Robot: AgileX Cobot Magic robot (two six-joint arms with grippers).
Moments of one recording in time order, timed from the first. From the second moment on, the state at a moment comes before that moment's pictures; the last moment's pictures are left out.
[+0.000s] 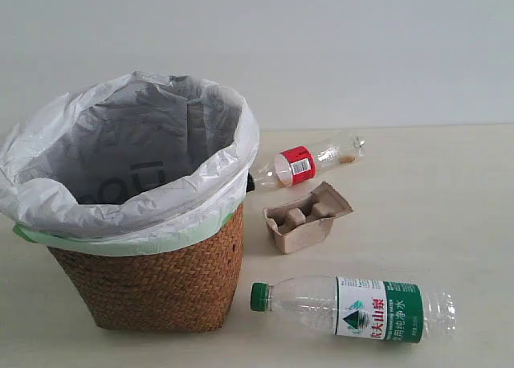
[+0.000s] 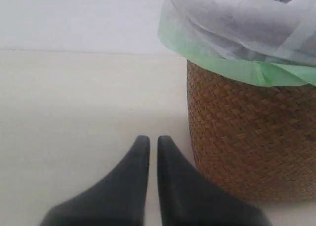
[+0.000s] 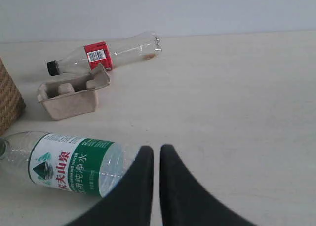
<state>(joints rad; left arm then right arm) -0.03 0.00 0.00 -0.22 0.31 0.15 0.21 0.01 0.00 -0.01 0.34 0.11</state>
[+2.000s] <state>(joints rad) -0.03 0.00 0.00 -0.22 0.31 0.15 0.21 0.01 0.00 0.28 0.24 0.65</state>
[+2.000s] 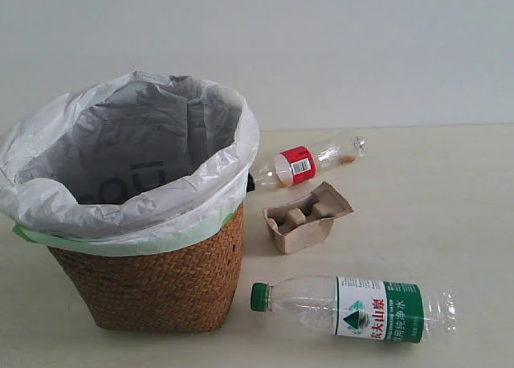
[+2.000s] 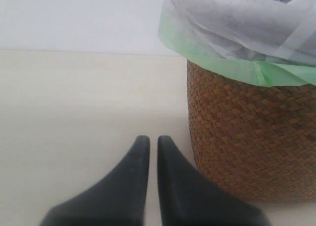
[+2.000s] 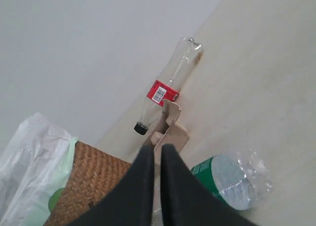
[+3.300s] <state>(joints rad) -0.03 0.00 0.00 -0.22 0.31 0.15 0.26 1.32 -0.83 0.35 0.88 -0.94</state>
